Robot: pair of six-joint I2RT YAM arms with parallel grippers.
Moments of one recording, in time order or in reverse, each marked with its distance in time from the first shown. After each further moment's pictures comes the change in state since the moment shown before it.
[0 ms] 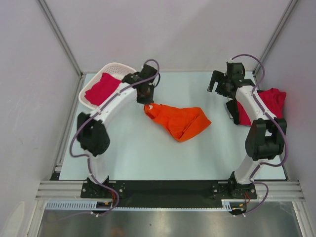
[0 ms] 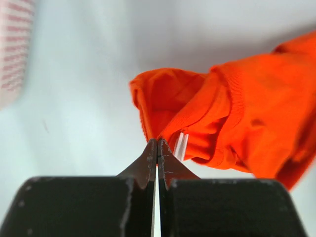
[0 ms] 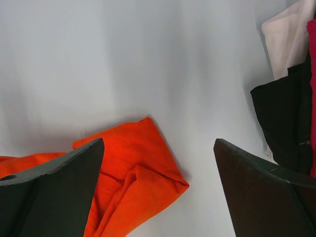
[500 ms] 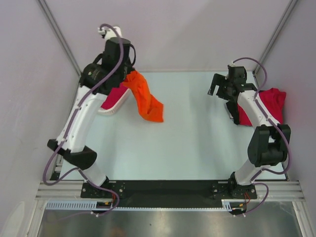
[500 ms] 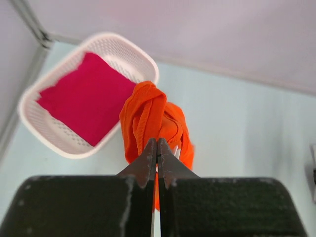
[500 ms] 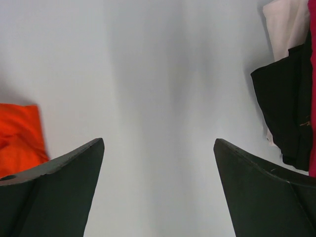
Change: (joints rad) left arm -0.017 -0.270 0.407 -0.033 -0.409 -0.089; right arm 0.000 -0.090 -0.096 0.009 -0.011 0.001
